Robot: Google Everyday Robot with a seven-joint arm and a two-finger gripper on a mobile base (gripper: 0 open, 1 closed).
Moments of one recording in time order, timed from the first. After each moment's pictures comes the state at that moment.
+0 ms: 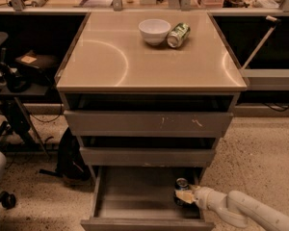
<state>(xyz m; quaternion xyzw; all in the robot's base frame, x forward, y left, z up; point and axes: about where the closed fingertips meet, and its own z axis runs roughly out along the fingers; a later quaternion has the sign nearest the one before) 0.535 -0.190 0.257 -0.19 0.85 0.31 0.38</state>
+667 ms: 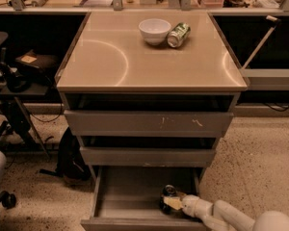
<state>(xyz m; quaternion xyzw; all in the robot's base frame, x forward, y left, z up) 0.538 -0.139 0.174 -0.16 0.81 0.41 0.39</state>
